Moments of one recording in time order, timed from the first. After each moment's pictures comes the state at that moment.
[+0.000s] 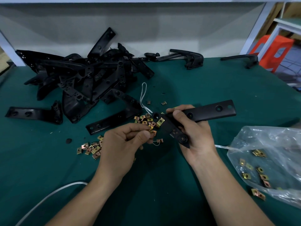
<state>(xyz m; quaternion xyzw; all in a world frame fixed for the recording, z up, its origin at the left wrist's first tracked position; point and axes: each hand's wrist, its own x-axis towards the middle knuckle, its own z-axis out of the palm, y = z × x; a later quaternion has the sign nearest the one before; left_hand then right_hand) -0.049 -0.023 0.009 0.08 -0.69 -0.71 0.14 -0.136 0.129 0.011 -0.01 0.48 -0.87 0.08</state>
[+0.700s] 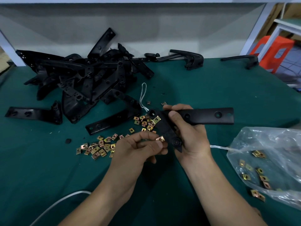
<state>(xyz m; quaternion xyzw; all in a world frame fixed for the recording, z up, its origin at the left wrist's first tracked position) -0.037 0.004 0.022 0.12 -0.58 -0.81 0.04 -0.126 0.118 0.012 -0.03 0.43 -0.90 0.08</state>
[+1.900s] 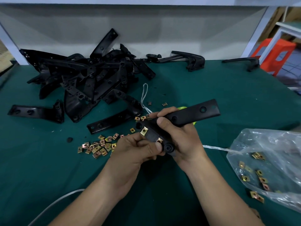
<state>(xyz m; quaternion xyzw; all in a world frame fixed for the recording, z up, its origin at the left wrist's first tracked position) -0.041 -0.006 0.012 0.10 -0.54 -0.84 0.01 -0.124 0.117 0.007 -0.12 0.50 -0.84 0.17</state>
